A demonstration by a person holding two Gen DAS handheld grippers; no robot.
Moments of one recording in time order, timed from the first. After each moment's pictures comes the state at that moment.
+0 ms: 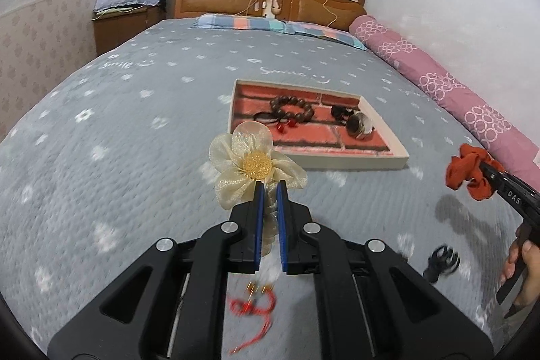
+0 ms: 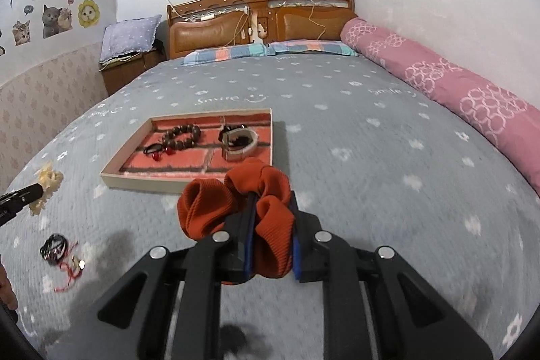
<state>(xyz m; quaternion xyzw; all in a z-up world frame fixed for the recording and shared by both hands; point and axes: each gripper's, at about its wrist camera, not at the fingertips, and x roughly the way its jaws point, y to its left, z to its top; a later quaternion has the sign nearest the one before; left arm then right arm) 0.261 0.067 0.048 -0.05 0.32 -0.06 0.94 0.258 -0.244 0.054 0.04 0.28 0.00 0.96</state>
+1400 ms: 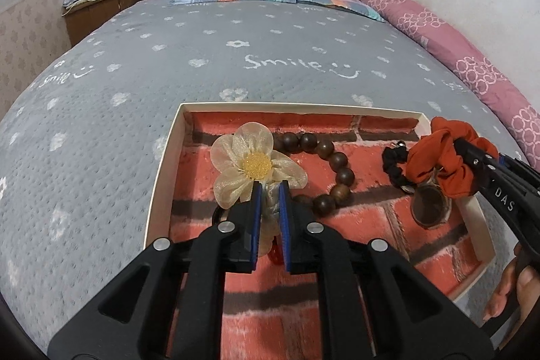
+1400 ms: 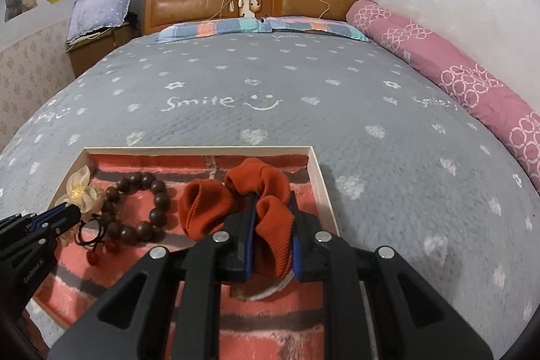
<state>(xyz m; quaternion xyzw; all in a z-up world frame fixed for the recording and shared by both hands) 0.532 0.019 -0.012 -0.02 0.39 -0.06 0.92 0.514 -0.171 0.014 0.01 0.34 -0.05 0.94</state>
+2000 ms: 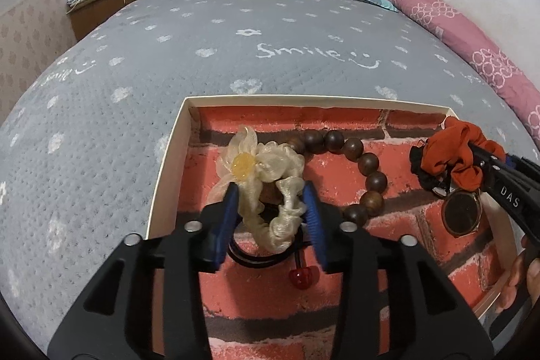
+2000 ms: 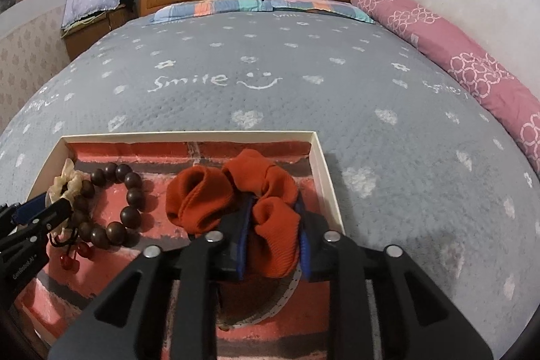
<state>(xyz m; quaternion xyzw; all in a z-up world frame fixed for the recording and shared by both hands) 0.556 0.022 -0.028 0.00 0.40 -0.03 0.92 0.546 -0.179 -0.010 0.01 0.37 -0.04 0.93</state>
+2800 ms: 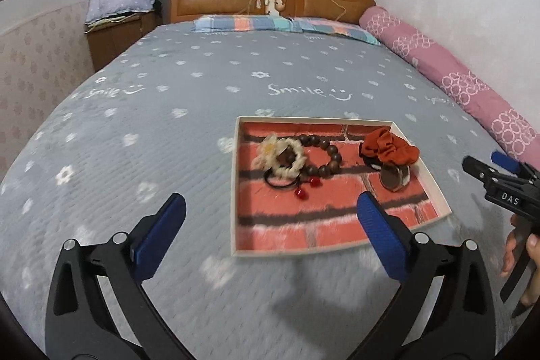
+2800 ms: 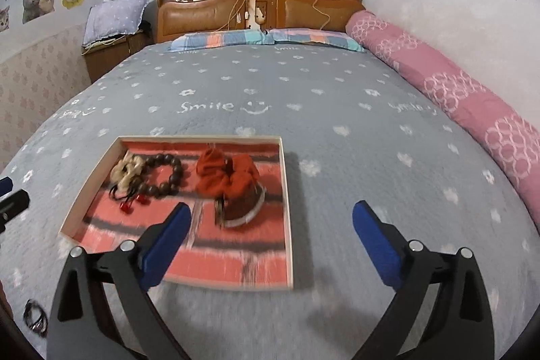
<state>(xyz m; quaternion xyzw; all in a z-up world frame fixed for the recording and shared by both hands) 0.387 0.070 0.071 -0.02 0.33 -0.04 0.94 0.397 -0.210 0.069 0.02 0.32 -0.02 0.95</state>
